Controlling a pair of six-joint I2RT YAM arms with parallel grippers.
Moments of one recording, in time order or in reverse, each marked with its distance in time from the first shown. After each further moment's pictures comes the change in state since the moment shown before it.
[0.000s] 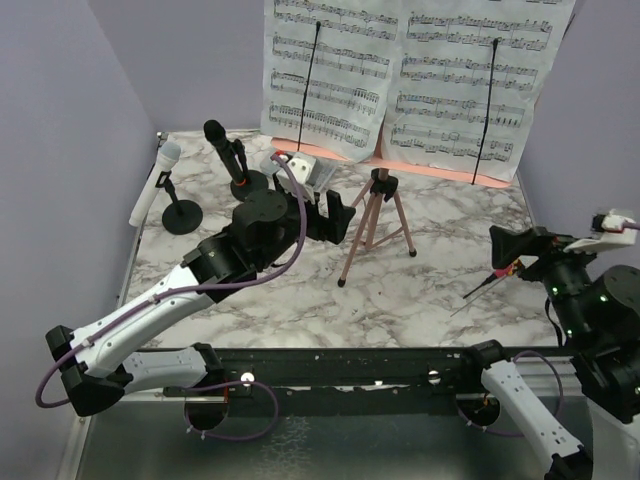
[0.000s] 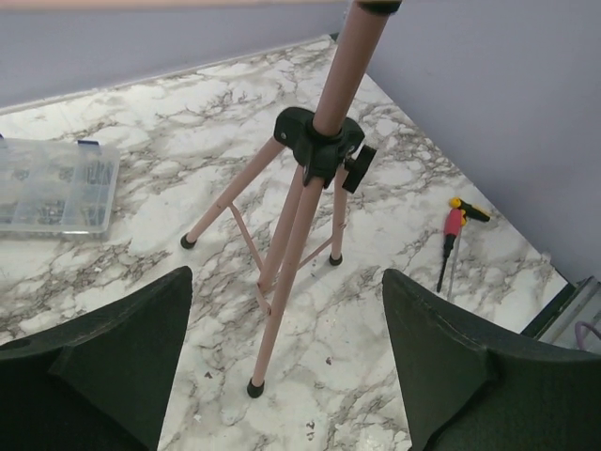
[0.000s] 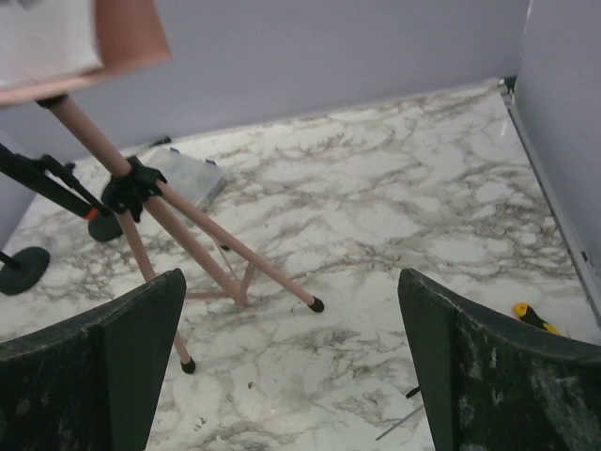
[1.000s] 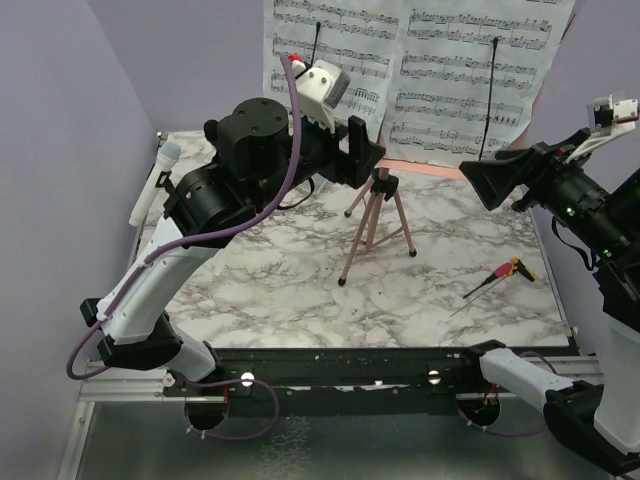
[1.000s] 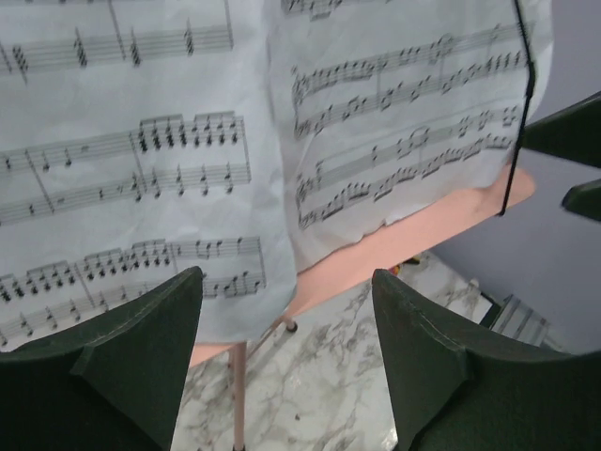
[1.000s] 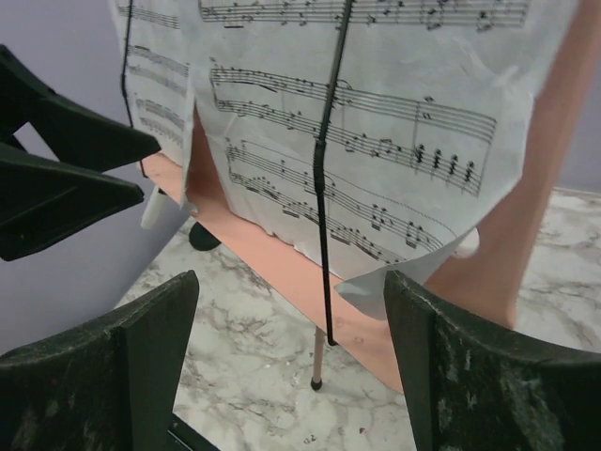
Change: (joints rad) left arm 0.000 0.365 0.960 -0.544 0.132 0.097; right arm 0.000 0.512 0.699 -0.088 -0.454 0.005
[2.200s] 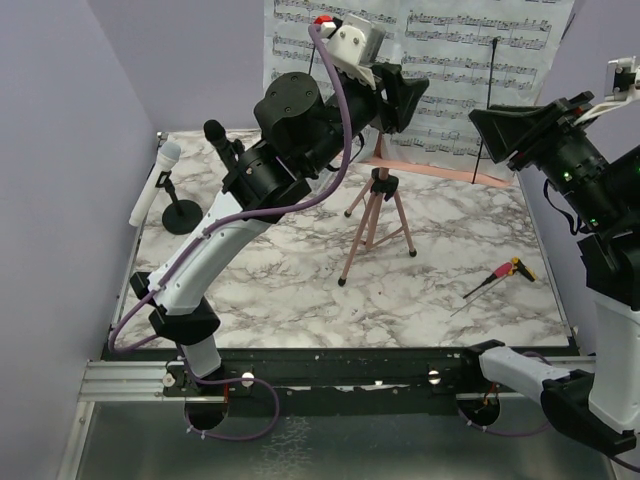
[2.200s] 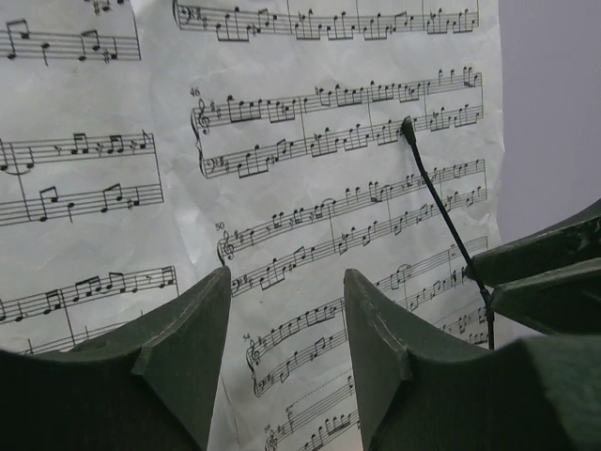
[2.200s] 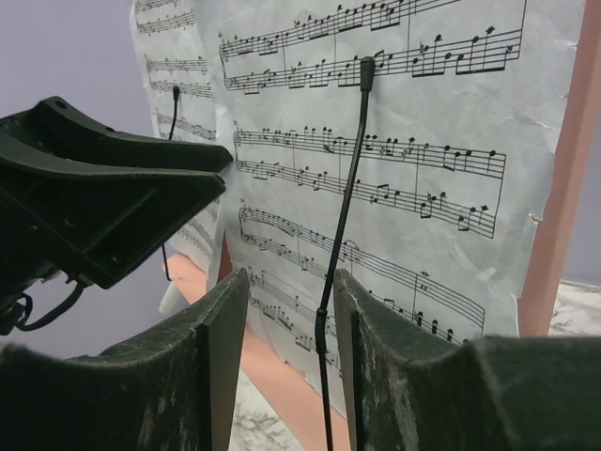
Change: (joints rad) left arm 0.001 0.278 0.257 0.394 0.005 0.086; right arm 0.000 0.080 0.004 0.300 -0.011 0.092
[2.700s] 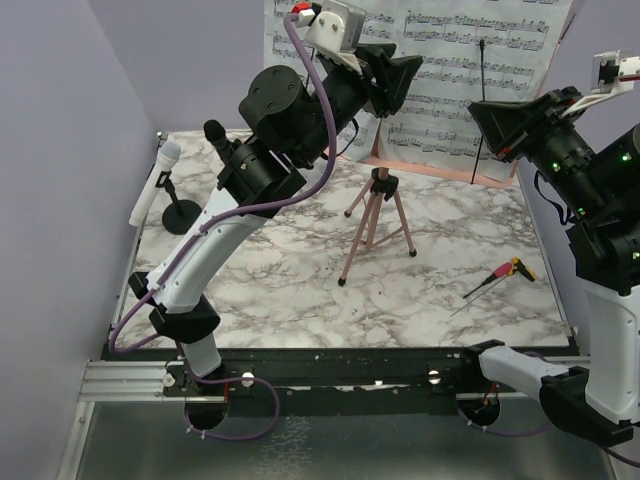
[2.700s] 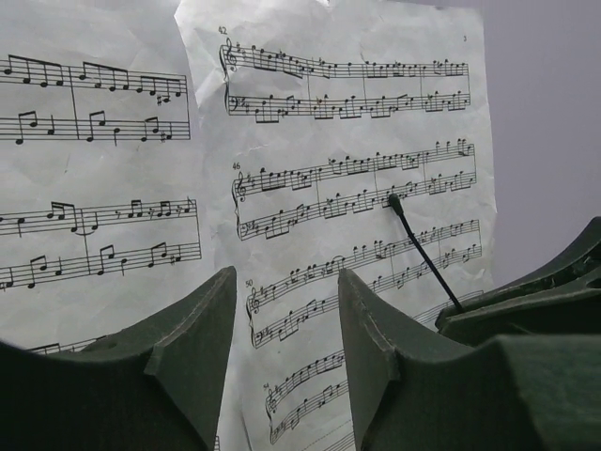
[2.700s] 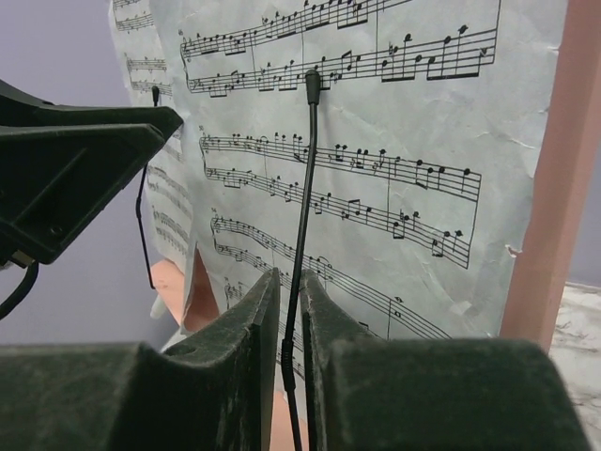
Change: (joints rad) left arm 0.036 0.001 0.015 0.098 0.020 -0.022; right arm 0.000 0.019 -0.042 0.062 0.003 0.000
